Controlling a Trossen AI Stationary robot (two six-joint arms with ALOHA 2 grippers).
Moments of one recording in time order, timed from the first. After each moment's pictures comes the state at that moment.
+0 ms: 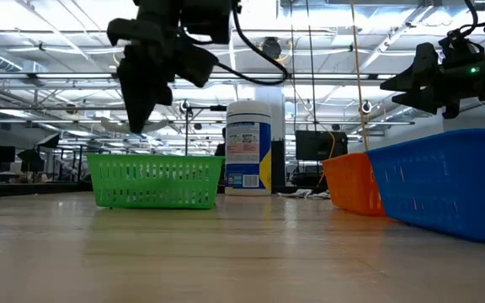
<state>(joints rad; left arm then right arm) 0.02 1.81 1.45 -1.29 0.17 -0.14 -0.21 0.02 0.02 0.13 0.63 0.19</state>
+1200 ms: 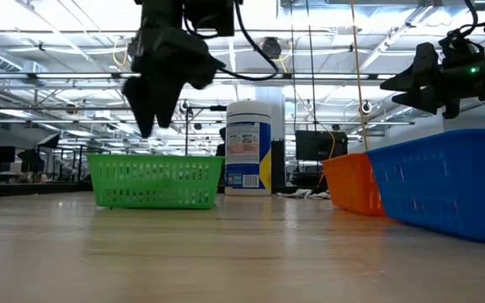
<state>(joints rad) 0.02 1.80 1.45 -1.20 0.11 -0.62 -0.21 0.02 0.02 0.13 0.63 0.19</state>
